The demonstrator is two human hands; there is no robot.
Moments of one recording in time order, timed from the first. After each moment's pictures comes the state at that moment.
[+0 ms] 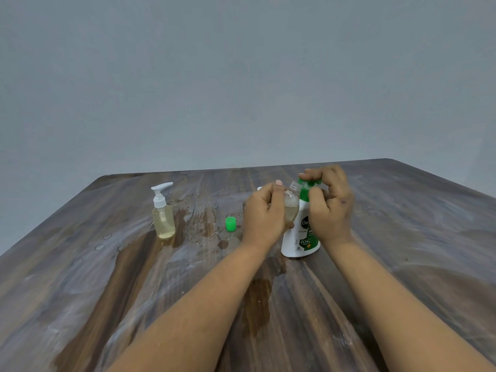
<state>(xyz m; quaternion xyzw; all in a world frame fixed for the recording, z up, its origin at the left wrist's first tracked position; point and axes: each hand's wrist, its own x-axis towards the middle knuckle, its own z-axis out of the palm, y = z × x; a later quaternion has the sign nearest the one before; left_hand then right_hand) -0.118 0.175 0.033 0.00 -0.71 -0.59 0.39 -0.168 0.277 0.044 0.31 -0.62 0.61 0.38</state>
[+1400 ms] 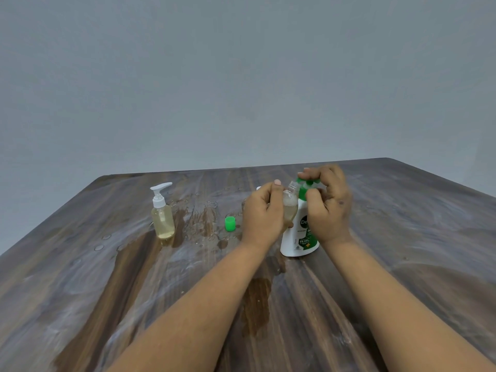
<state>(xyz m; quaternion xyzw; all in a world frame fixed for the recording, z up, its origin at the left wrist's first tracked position) -0.116 0.175 0.035 0.00 -0.70 -0.60 0.38 -0.167 0.278 0.045 0.33 -0.63 0.59 0.39</state>
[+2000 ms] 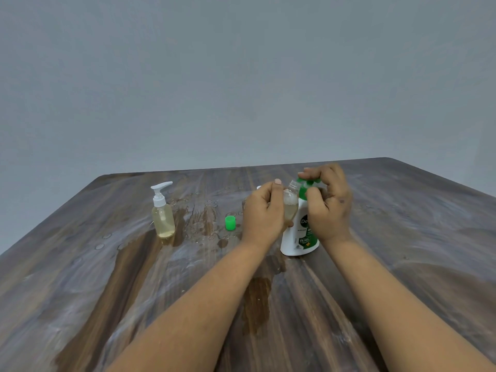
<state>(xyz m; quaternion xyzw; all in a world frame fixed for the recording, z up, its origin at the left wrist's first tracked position) -0.121 0.174 0.031 -0.02 -0.69 -0.62 0.37 -0.167 0.279 0.046 0.33 -0.63 0.59 0.38</state>
